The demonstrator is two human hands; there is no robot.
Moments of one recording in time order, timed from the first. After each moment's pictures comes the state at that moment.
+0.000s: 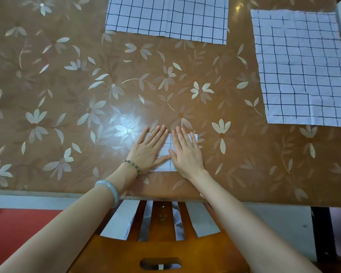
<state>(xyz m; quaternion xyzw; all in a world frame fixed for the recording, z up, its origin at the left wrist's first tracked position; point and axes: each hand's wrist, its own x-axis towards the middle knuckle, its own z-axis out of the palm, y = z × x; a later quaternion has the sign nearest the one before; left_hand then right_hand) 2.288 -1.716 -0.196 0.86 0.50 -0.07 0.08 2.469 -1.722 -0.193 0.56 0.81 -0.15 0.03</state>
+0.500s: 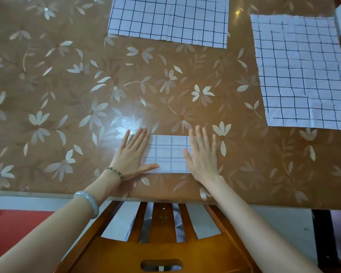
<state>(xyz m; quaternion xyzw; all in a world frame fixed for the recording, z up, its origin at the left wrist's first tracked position) 2.247 -1.730 -0.182 0.83 0.55 -0.07 0.09 2.499 -1.724 -0.175 0.62 0.77 -0.12 0.01</state>
